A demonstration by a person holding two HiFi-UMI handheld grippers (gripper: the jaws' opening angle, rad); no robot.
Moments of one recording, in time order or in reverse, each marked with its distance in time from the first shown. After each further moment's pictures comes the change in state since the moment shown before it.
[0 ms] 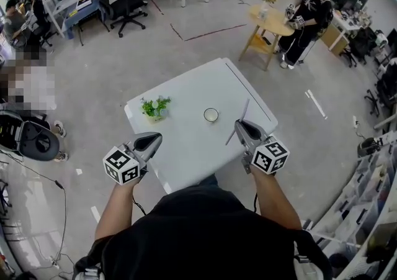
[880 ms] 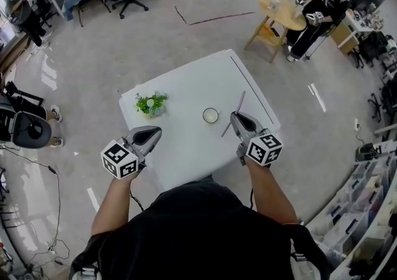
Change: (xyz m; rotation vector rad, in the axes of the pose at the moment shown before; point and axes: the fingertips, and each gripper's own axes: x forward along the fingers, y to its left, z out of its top) left arm 0.047 0.053 -0.010 -0.074 0.046 0.017; right arm 0.082 -0.058 -0.018 0.039 0.083 0.021
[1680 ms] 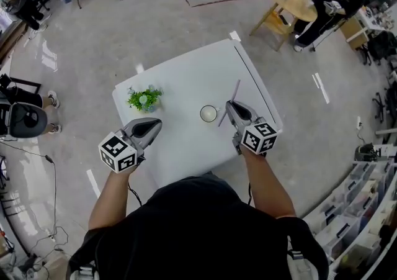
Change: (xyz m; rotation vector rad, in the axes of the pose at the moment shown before) left arm 0.053 0.039 -0.005 -0.055 0.045 0.003; right arm 0.070 -0.058 -0.021 0.035 0.088 0.021
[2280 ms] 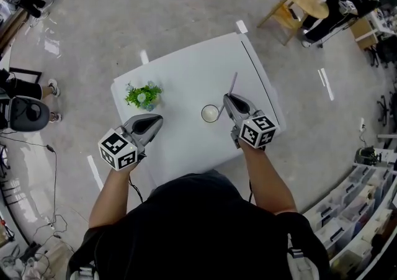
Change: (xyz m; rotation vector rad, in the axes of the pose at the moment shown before) left arm 0.024 0.024 -0.005 -0.055 0.020 0.030; right arm 0.046 -0.020 -0.004 0.003 0.053 0.054
